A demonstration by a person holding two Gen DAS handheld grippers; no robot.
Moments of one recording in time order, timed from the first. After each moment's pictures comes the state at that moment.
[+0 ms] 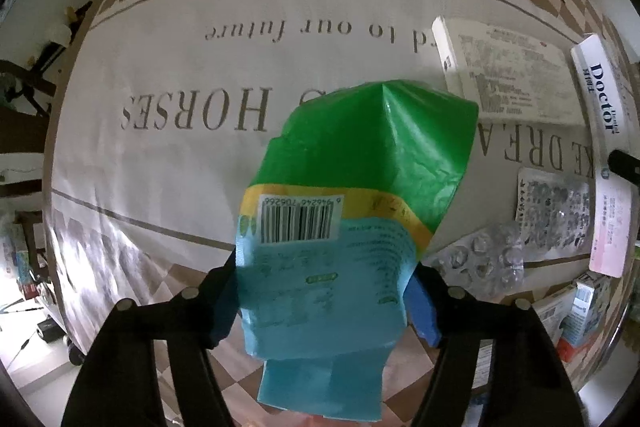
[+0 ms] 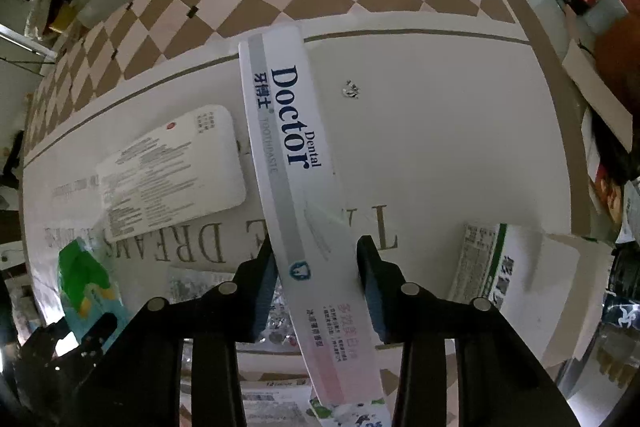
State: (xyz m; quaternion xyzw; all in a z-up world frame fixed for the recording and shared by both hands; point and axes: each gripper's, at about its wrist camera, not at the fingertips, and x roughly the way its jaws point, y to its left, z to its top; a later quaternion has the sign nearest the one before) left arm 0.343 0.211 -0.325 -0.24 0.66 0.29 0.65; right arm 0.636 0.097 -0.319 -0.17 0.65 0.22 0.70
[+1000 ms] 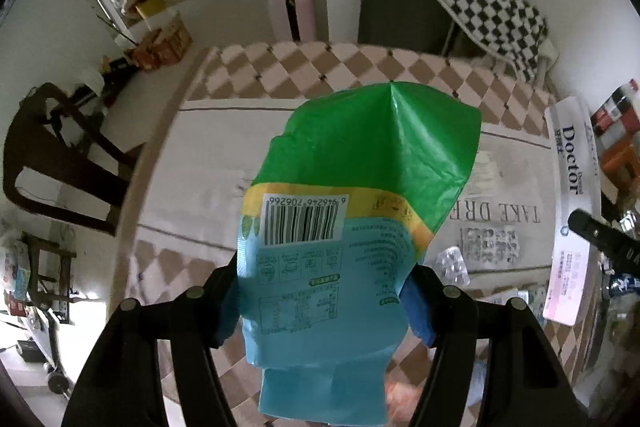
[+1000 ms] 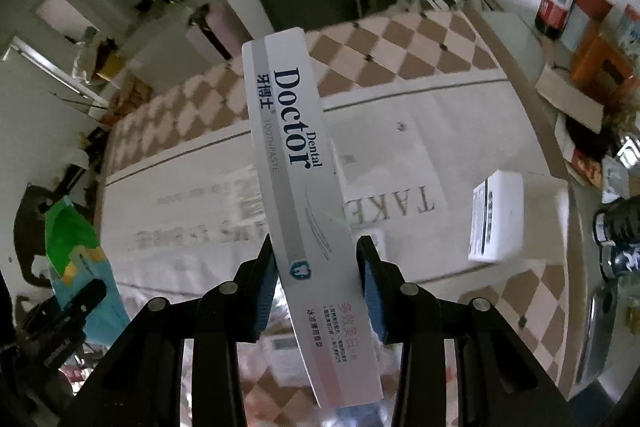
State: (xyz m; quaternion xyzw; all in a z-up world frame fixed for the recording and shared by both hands) left arm 0.251 0.219 -0.144 -0.20 0.52 0.33 0.76; right arm 0.521 0.066 -0.197 -0.08 0.58 0.29 0.76
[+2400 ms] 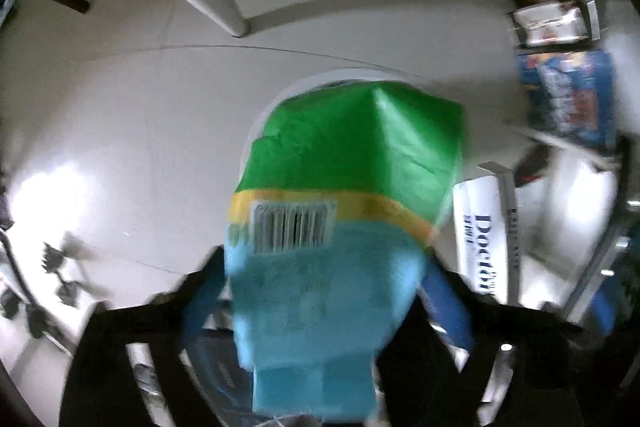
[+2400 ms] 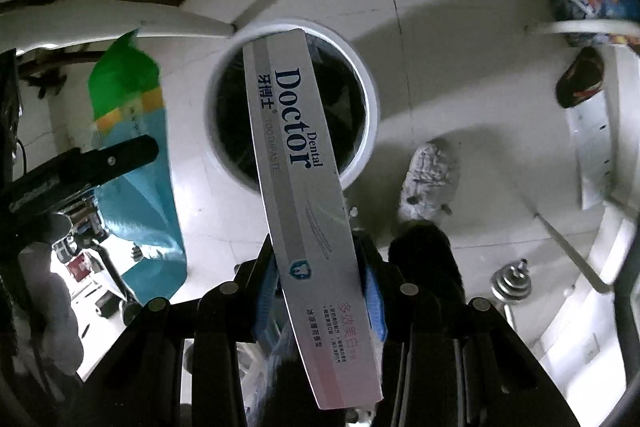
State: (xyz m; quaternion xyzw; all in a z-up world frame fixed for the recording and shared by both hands) left arm -0.087 0.126 -0.699 -0.32 0.73 0.21 0.56; right arm -0.008 -0.074 -0.684 -0.14 0.81 0.24 0.51
